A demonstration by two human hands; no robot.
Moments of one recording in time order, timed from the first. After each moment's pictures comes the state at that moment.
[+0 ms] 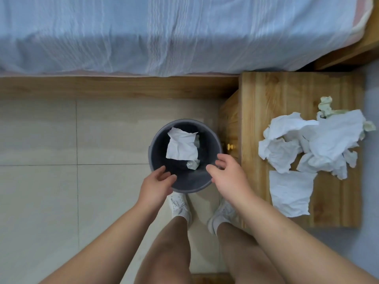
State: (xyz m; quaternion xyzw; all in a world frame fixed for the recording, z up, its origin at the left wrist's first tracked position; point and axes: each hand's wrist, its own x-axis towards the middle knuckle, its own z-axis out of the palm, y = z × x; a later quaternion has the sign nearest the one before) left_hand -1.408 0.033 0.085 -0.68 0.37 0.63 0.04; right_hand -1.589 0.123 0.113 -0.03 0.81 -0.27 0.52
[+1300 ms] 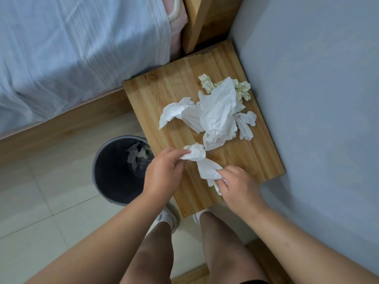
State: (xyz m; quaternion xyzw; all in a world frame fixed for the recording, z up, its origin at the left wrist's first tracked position) left_hand -1.608 0.129 0.130 -0.34 0.84 0.42 0.09; right_hand -1.692 0.332 0.136 -0.28 0.89 -0.16 0.32
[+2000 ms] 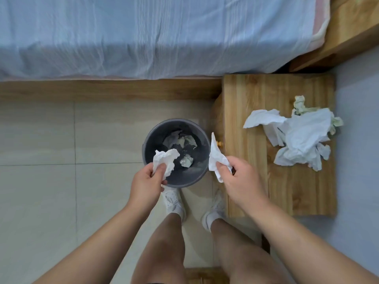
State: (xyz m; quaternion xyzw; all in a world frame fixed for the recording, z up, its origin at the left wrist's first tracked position) left_hand -1.411 0.048 0.129 -0.65 0.48 0.58 -0.02; right_hand -1.618 0.175 0.159 -0.26 0.84 -0.26 0.41
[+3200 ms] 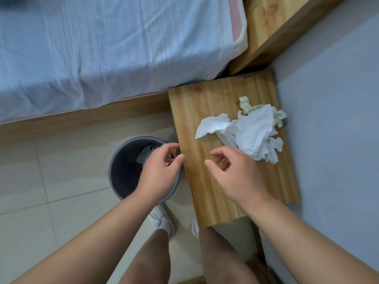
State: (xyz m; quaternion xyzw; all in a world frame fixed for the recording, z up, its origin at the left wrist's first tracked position) left_hand -1.575 0.050 0.147 -0.47 0.69 0.55 0.06; right_hand -1.710 0.201 0.199 -0.26 0.88 -0.25 0.30
